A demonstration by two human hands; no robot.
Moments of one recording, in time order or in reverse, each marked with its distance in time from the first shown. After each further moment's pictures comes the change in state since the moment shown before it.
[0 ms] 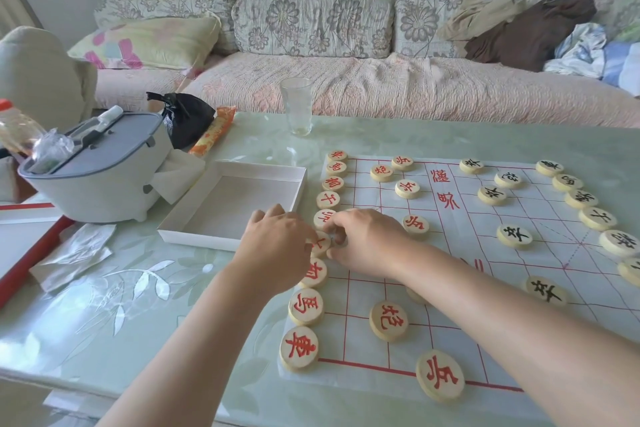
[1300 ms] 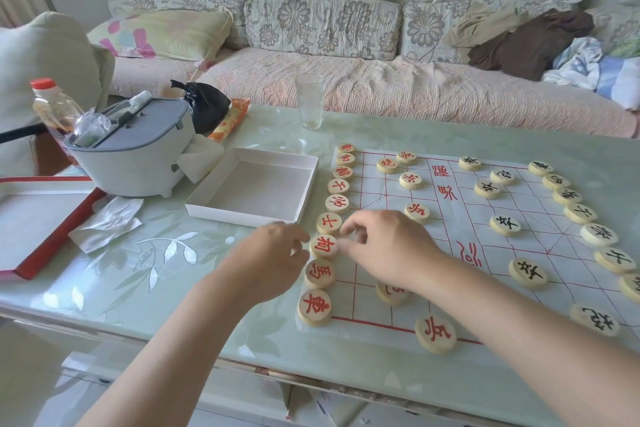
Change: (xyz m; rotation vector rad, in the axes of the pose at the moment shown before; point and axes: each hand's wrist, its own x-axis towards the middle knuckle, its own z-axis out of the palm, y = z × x) left_hand -0.072 -0.008 -0.027 -0.321 -0.144 -0.184; right_hand -0.070 -0.031 -0.011 0.049 0.090 0.057
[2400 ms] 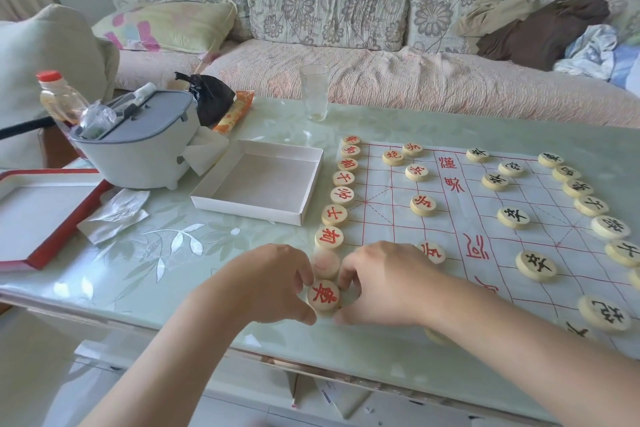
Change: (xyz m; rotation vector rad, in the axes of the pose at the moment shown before) left_hand -0.027 -0.002 -0.005 0.098 -0.321 0.023; right_hand -0.034 -0.018 0.010 -0.276 -0.250 -0.157
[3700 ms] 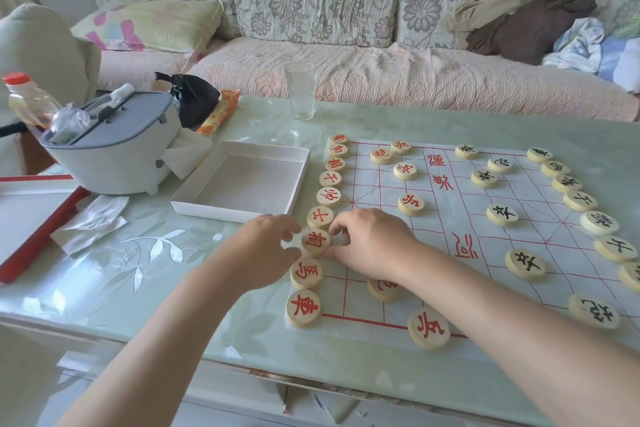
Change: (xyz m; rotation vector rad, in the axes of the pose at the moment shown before) left_hand 0.046 -0.001 -0.005 -0.189 0.244 -0.036; right_hand 0.053 0.038 0.006 0.191 0.141 0.142
